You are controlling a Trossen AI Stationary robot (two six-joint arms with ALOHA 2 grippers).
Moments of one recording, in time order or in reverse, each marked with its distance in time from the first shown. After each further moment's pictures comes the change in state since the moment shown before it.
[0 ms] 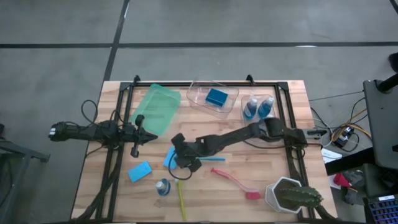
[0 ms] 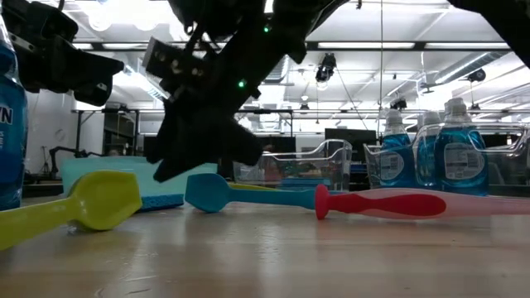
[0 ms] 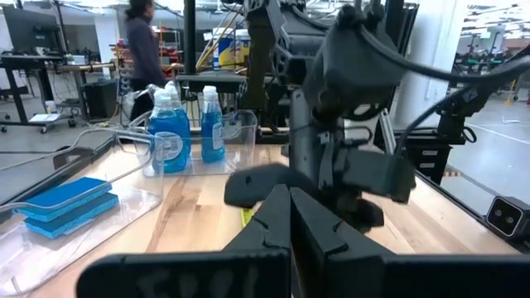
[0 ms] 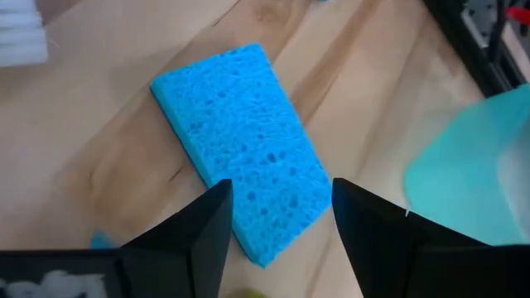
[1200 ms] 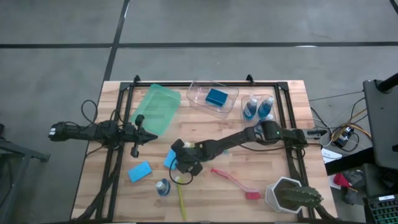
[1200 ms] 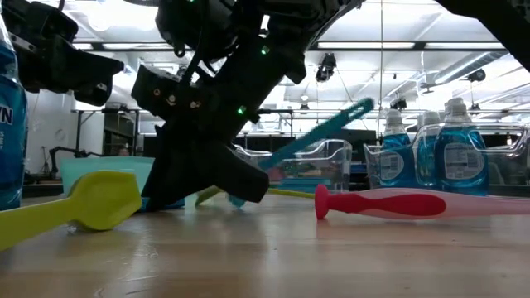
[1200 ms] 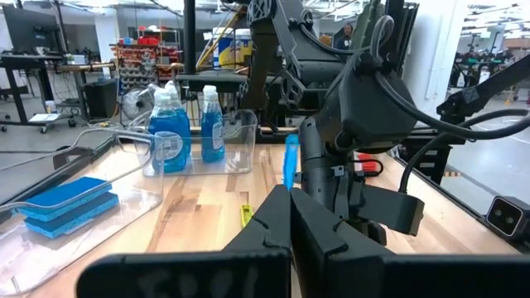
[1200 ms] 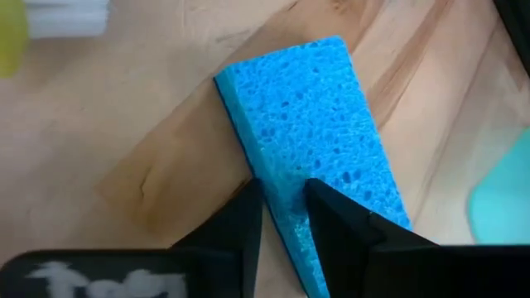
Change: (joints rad) left arm 0.000 0.000 0.000 0.000 0.000 0.000; right arm 0.022 0.076 0.003 0.020 -0.018 -0.043
